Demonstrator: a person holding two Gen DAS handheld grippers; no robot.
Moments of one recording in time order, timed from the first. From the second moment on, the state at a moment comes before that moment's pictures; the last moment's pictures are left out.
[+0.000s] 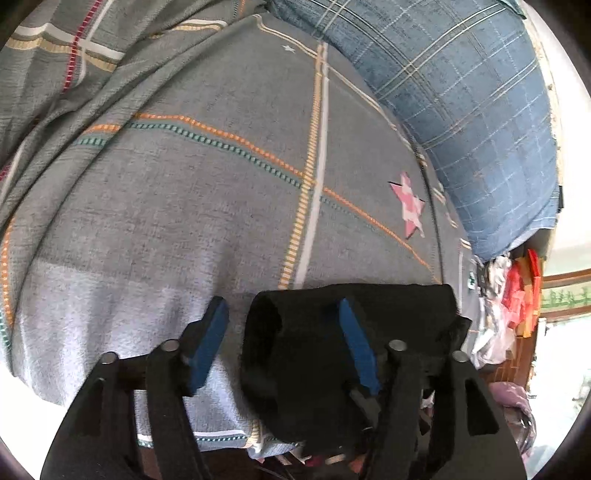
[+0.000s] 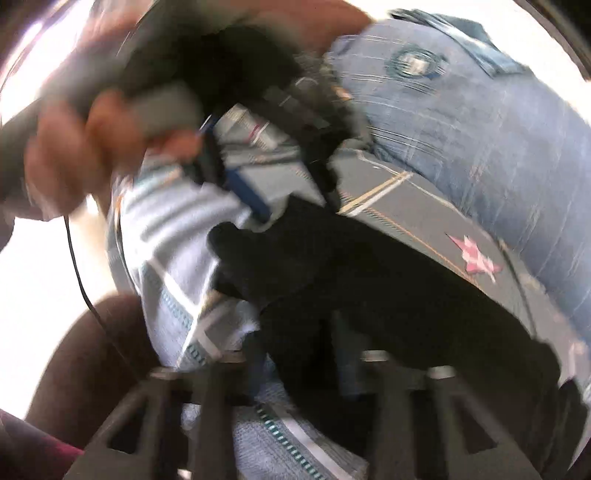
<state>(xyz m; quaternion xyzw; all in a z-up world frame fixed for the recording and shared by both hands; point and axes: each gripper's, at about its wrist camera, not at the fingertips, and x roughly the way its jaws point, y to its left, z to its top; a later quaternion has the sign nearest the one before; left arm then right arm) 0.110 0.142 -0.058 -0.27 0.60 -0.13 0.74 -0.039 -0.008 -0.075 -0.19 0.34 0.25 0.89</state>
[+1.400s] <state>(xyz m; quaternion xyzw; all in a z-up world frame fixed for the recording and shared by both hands) 0.113 -0.055 0.019 -0.17 0.59 -0.34 0.72 -0.075 -0.280 -0.072 0.36 0.36 0.19 0.84</state>
